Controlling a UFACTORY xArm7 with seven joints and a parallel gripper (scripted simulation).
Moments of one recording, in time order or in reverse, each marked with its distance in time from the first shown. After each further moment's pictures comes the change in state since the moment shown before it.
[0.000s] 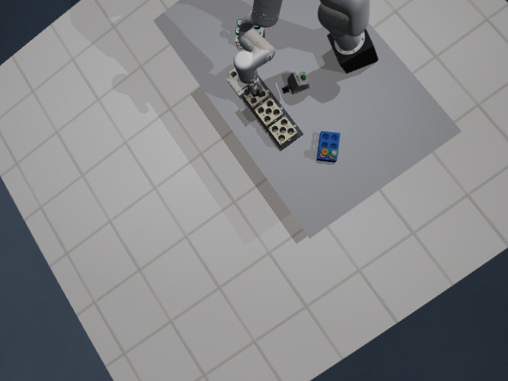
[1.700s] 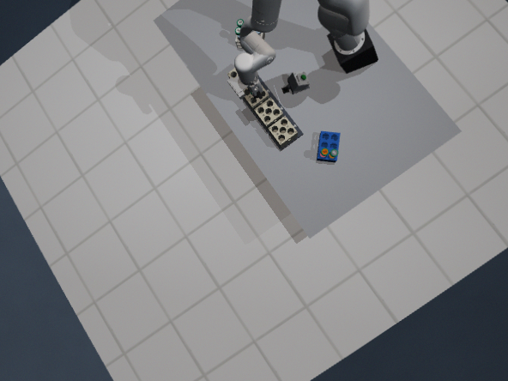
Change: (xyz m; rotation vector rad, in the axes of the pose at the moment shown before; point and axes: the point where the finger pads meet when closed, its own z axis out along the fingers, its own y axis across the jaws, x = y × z) arm 0.000 0.000 0.016 0.000 0.000 0.000
